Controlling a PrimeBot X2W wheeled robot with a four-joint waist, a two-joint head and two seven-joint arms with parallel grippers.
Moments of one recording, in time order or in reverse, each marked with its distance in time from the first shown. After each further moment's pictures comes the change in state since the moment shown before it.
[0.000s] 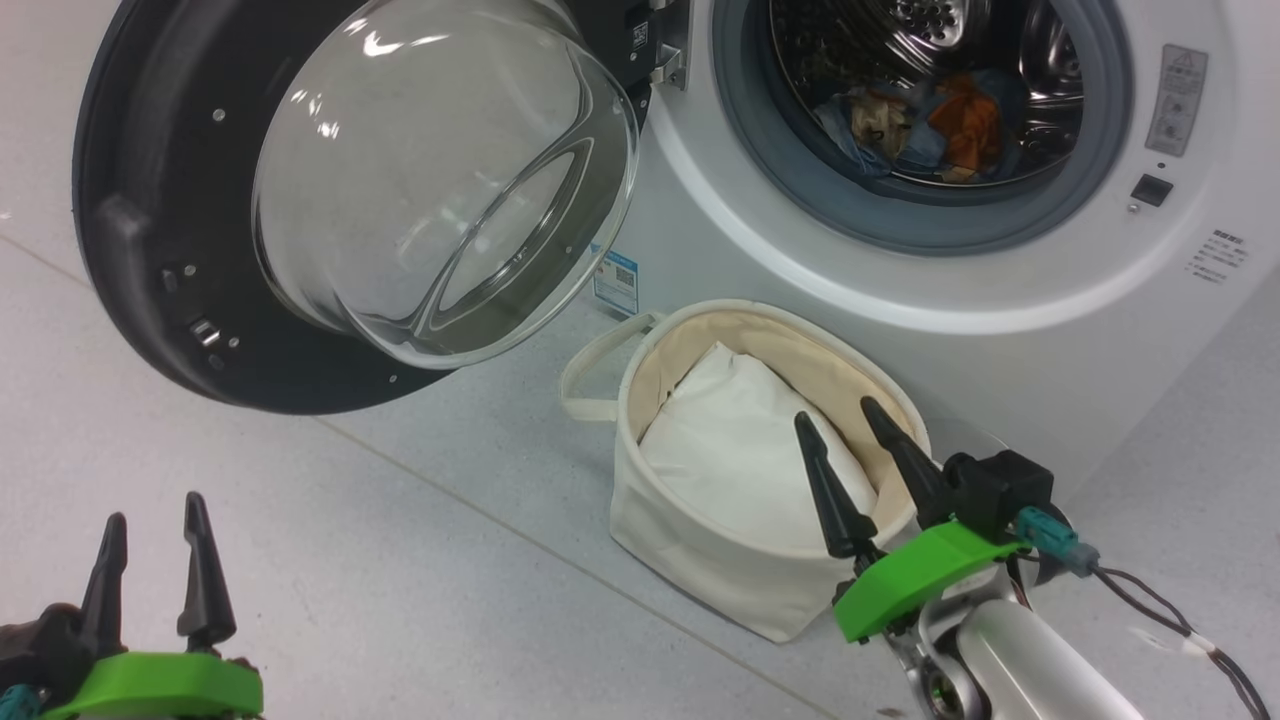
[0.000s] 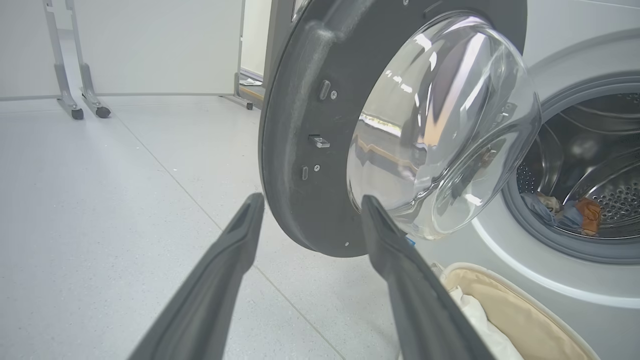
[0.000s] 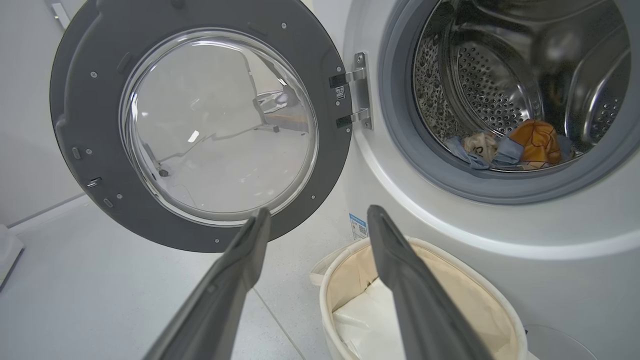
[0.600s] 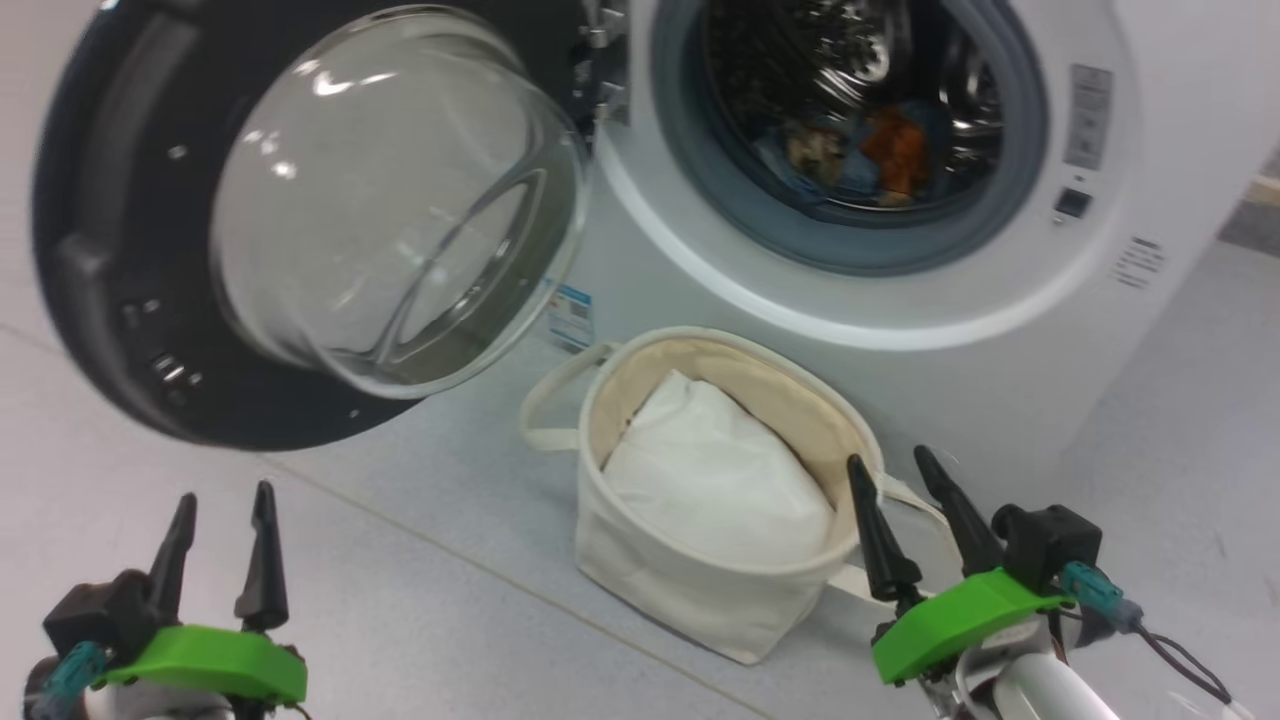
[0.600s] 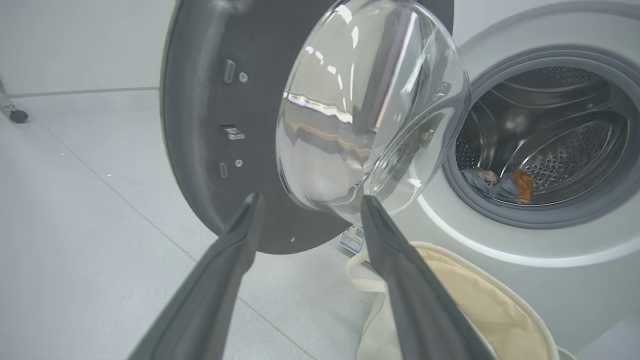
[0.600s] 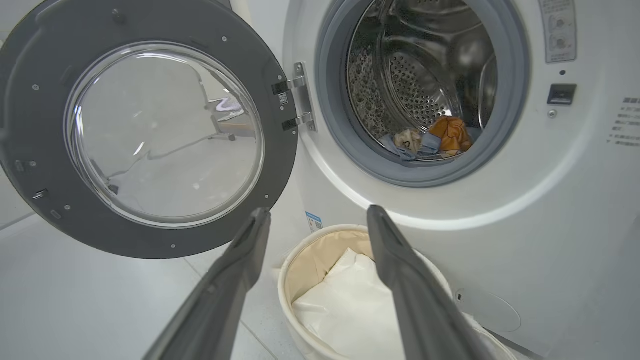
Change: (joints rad) left arm -0.058 0.033 -0.127 0.097 0.000 -0.006 0.000; right arm 0.126 0.012 -0.113 -0.037 -0.033 0.000 0.000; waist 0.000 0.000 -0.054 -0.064
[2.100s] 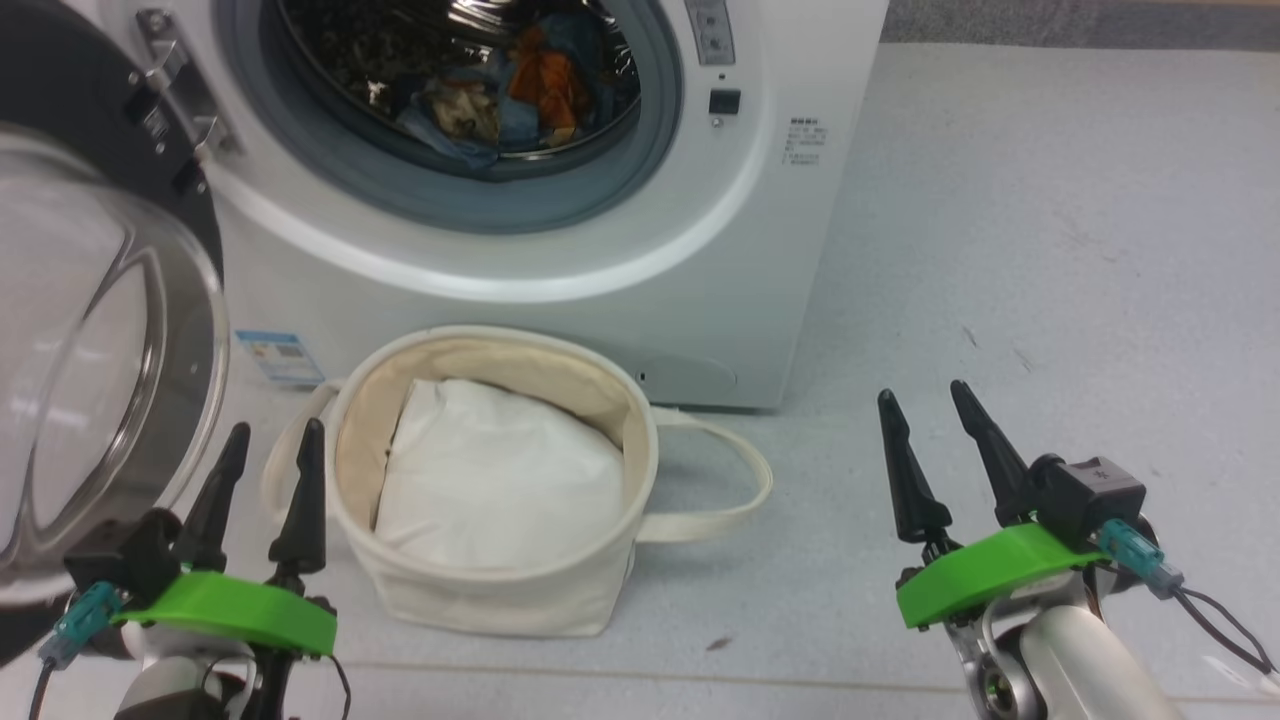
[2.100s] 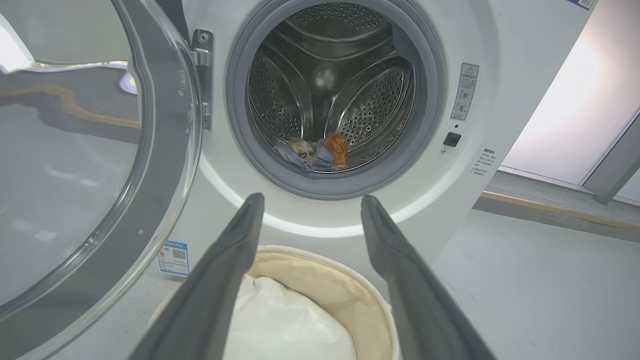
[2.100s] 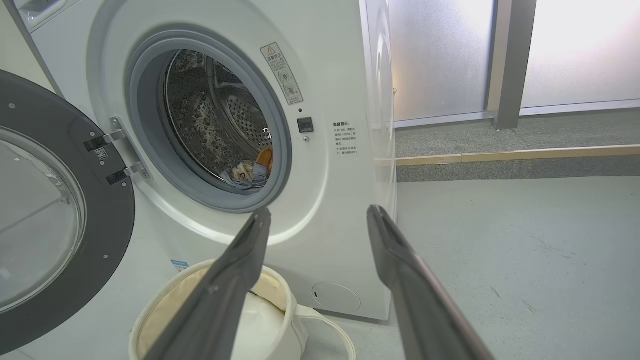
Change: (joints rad) left arm -0.075 0.067 -0.165 -0.041 -0.159 -0.036 0.000; right arm -0.042 -0.010 -0.064 -0.062 -0.059 0.000 0.000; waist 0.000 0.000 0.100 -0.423
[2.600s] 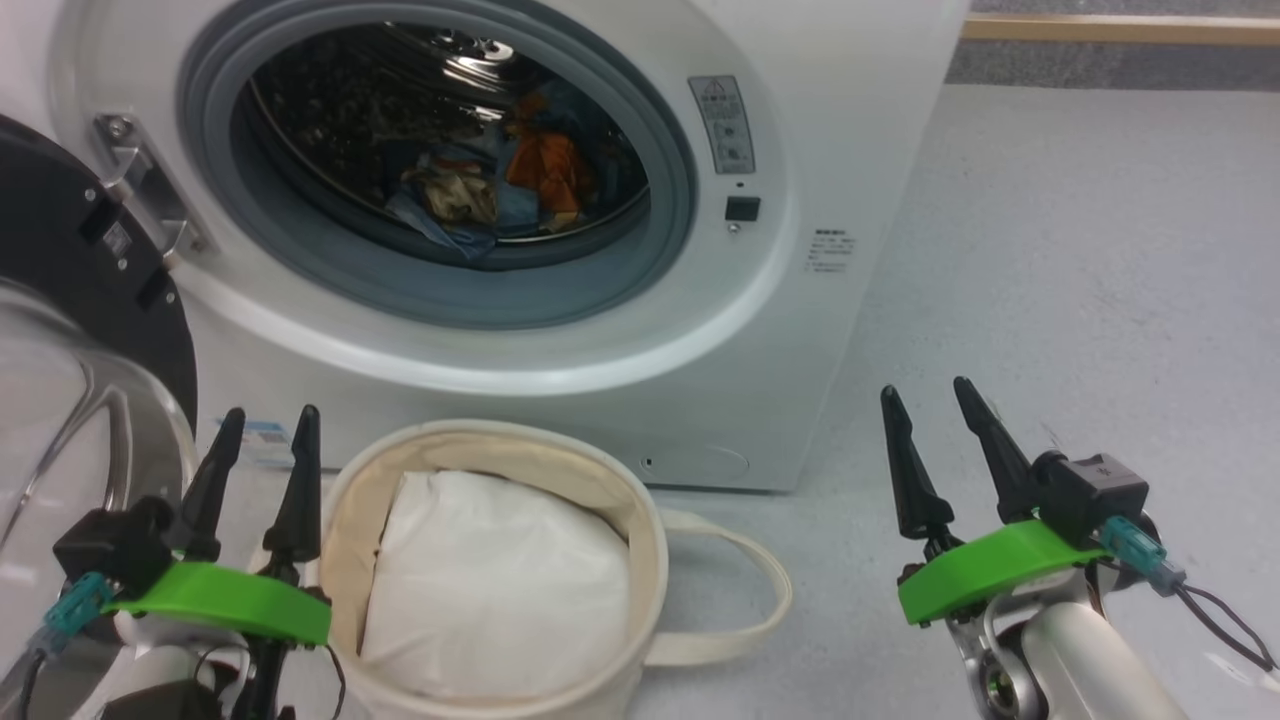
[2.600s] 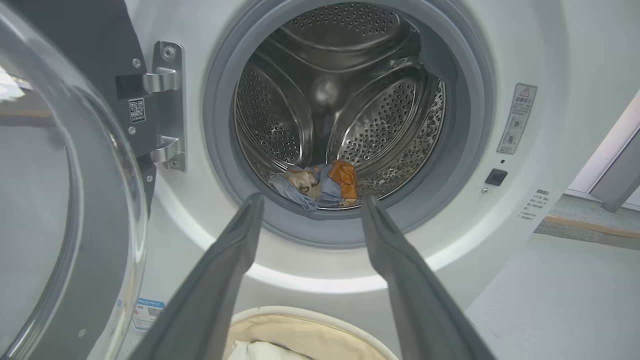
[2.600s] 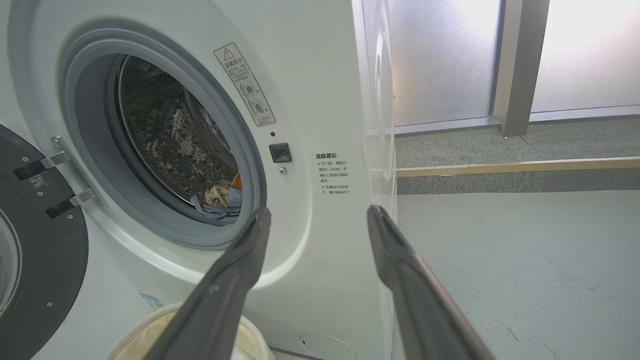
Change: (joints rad) left arm -0.005 0.016 -0.008 -0.021 -0.011 0.000 0.000; right arm -0.002 -0.001 -0.004 0.000 0.000 0.000 0.000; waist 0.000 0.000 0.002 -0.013
